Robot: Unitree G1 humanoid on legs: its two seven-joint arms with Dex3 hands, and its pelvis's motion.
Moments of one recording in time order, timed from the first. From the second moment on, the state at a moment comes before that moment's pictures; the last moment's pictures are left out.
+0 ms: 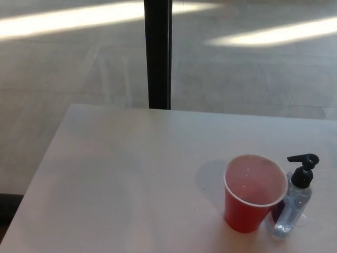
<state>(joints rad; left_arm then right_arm) -0.03 0.59 0.28 1.08 -0.06 0.15 0.01 0.00 -0.77 -0.83 0.03 0.80 0.21 0.03</state>
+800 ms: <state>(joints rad) -0.01 0.61 0.30 1.10 -0.06 0.15 0.01 0.20 -0.54 -0.89 0.80 0.69 0.20 -0.19</state>
